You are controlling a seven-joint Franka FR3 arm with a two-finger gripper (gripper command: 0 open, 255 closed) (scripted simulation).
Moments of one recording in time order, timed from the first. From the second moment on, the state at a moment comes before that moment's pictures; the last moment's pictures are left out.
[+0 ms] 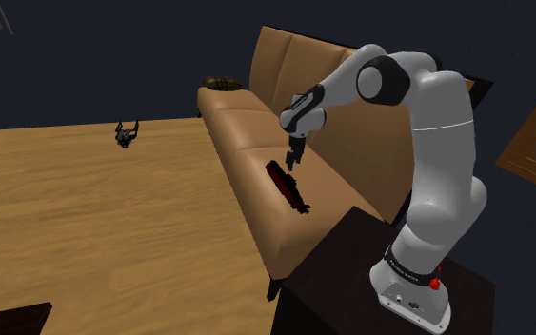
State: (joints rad) arm -0.17 0.52 -0.21 -1.92 0.16 2.33 -0.67
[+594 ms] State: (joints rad) arm -0.23 0.77 -0.16 -1.70 0.21 2.34 -0.72
